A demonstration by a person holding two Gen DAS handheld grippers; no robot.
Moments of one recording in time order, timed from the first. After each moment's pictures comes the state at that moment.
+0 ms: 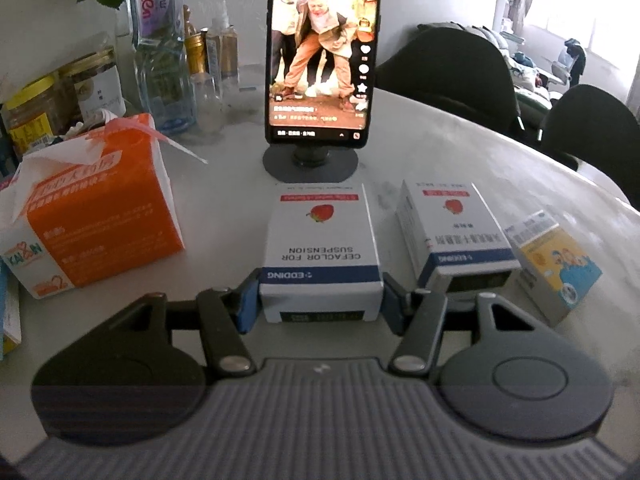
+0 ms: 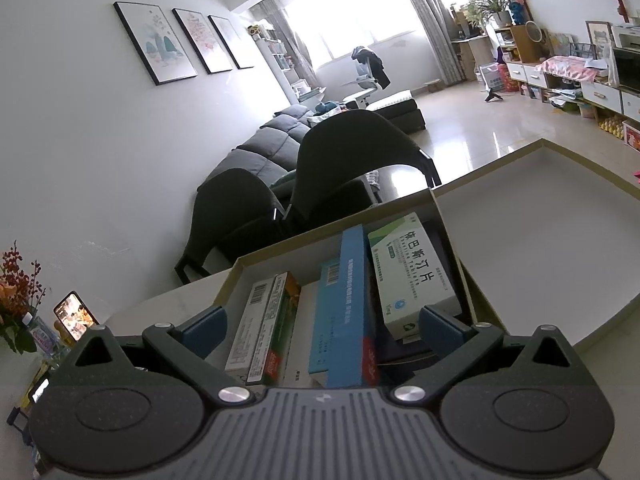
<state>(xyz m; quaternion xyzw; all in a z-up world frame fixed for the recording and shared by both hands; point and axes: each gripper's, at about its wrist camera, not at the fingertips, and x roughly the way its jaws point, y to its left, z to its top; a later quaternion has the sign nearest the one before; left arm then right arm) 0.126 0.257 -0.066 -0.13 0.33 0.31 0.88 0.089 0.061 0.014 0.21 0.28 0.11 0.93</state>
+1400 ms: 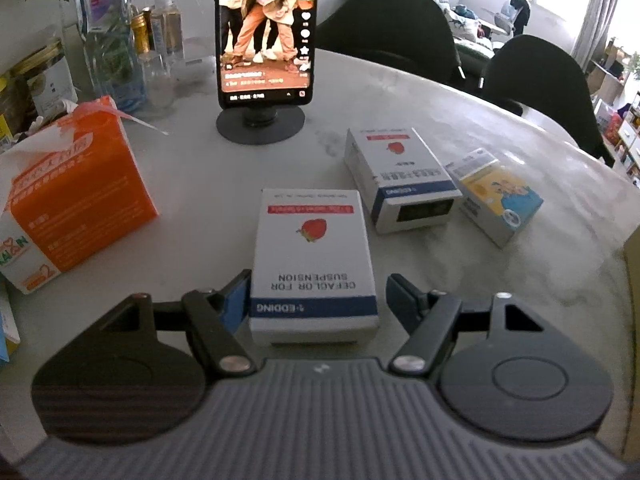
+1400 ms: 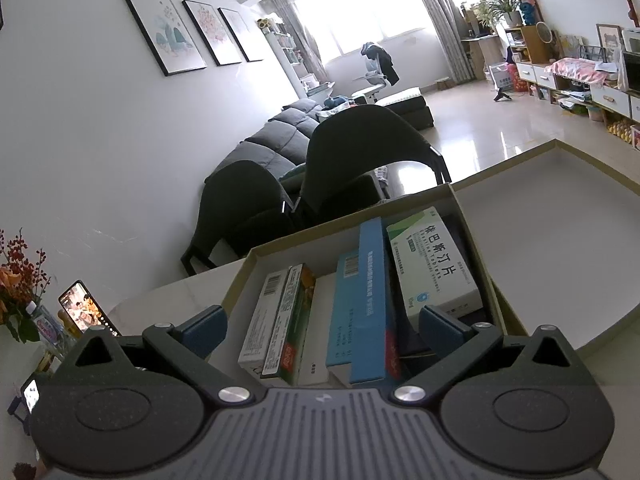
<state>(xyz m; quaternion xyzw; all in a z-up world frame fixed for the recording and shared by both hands) 0.111 0.247 -0.061 -0.13 0.38 0.22 0.89 0.088 0.076 0.017 0.20 0.29 0.12 0.93</state>
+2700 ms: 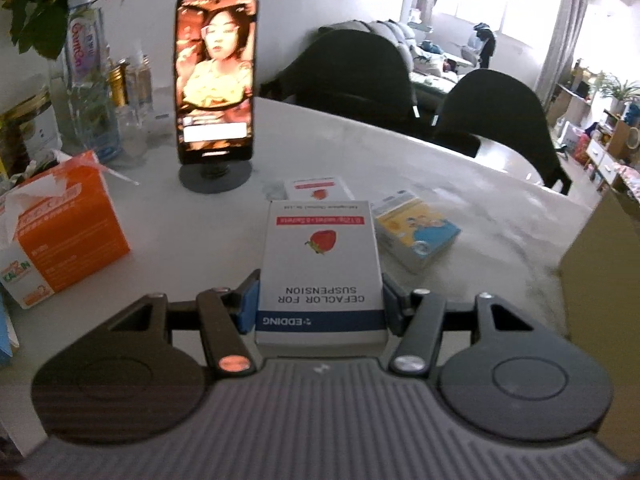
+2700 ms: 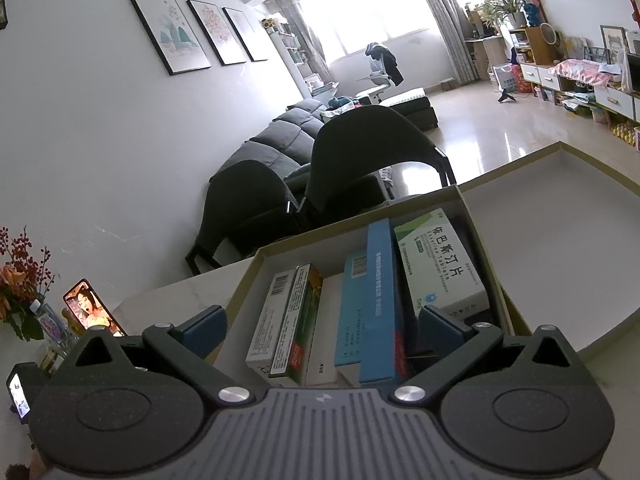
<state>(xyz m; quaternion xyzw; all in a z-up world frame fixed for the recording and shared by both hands) 0.096 0.199 -0.023 -0.12 0.32 0.18 0.92 0.086 0.083 0.017 0.20 0.29 0.13 0.93</state>
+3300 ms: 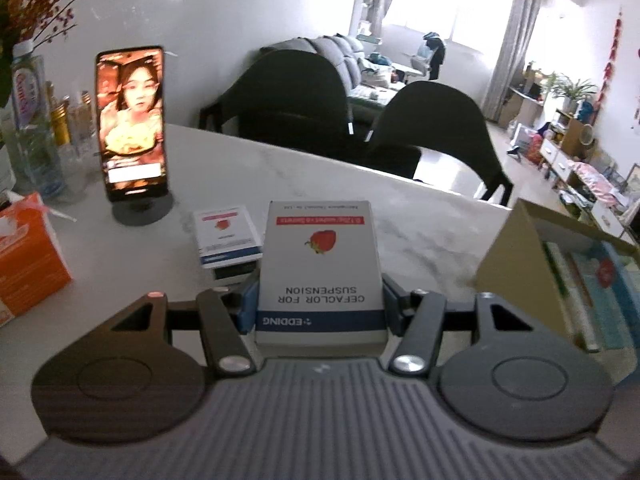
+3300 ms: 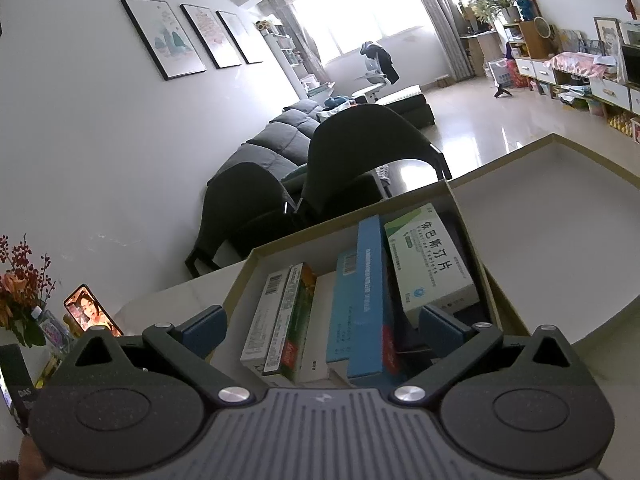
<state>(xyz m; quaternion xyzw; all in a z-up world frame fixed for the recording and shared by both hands) 0.107 0.150 0.009 -0.11 0.30 0.11 0.94 0.081 0.074 0.014 0.22 0.29 0.12 0.93</state>
